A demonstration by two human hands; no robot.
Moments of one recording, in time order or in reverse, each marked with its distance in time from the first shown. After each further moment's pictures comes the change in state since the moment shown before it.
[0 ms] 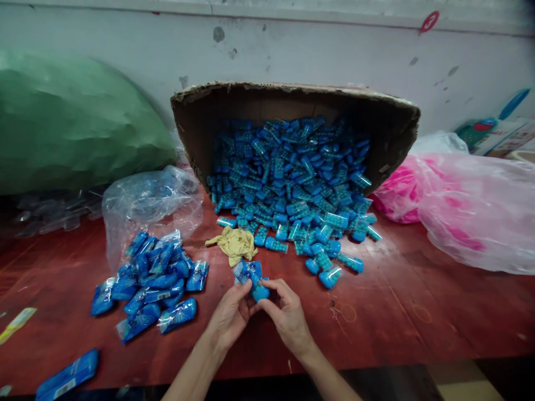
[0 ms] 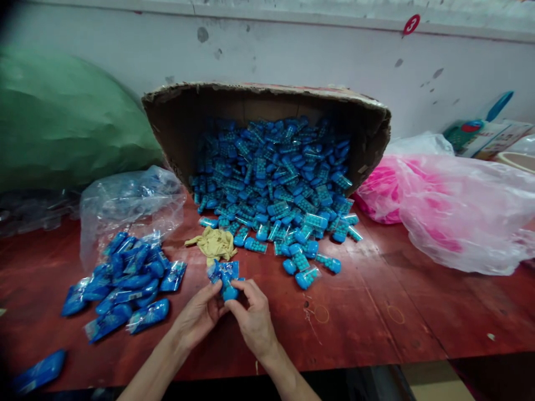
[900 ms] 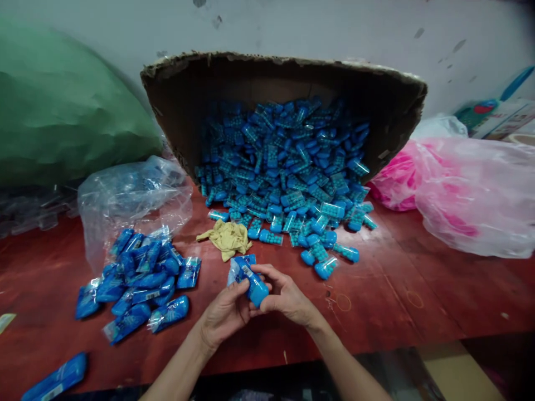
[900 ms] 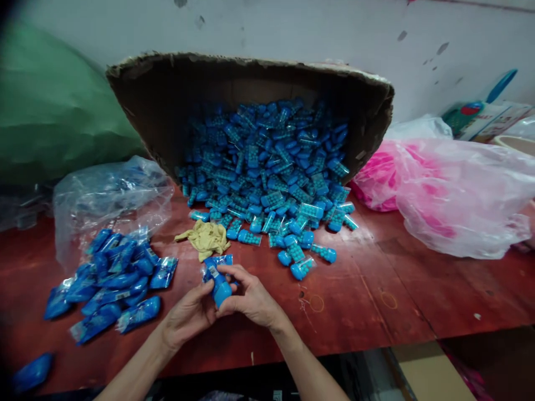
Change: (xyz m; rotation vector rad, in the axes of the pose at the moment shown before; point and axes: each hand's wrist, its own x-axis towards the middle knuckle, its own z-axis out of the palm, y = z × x) left_hand -0.001 0.007 0.003 0.012 -0.251 -0.212; right_hand 0.019 -0.014 -0.018 0.397 -0.431 0.260
